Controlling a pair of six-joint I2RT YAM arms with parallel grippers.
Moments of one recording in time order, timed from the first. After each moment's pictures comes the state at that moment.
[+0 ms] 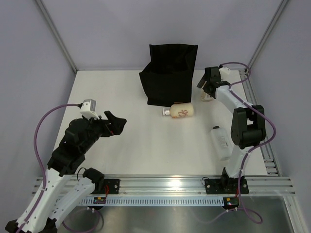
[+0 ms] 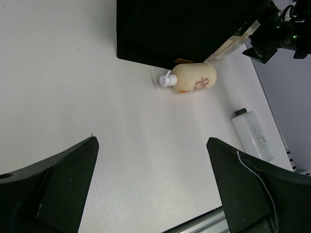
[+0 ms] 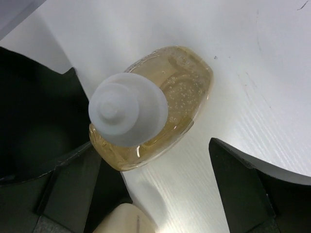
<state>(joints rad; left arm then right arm) -0.47 0.55 0.84 -0.59 -0.05 -0.54 0.17 1.88 1.45 -0.33 0.42 0.64</state>
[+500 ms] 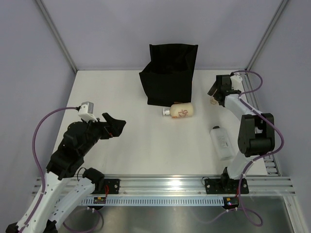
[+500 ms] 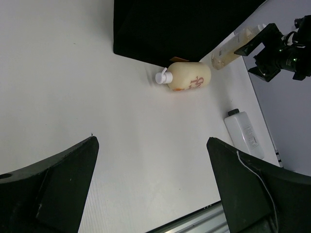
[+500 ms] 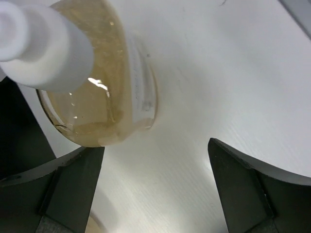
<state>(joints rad) -0.47 0.50 0.82 -0.61 -0.04 -0.59 0.09 1.76 1.23 -0.25 0.45 0.59</state>
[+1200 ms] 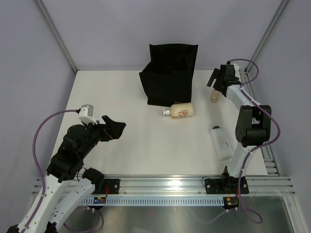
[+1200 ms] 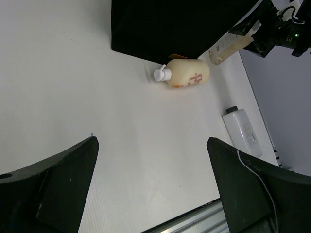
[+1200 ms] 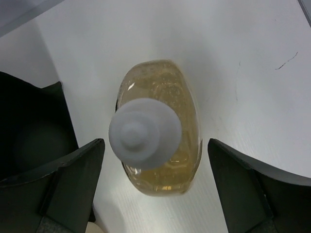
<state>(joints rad) -0.47 0.46 0.79 -0.60 -0.03 -0.60 0.02 1.89 1.44 -0.23 0.22 0.39</state>
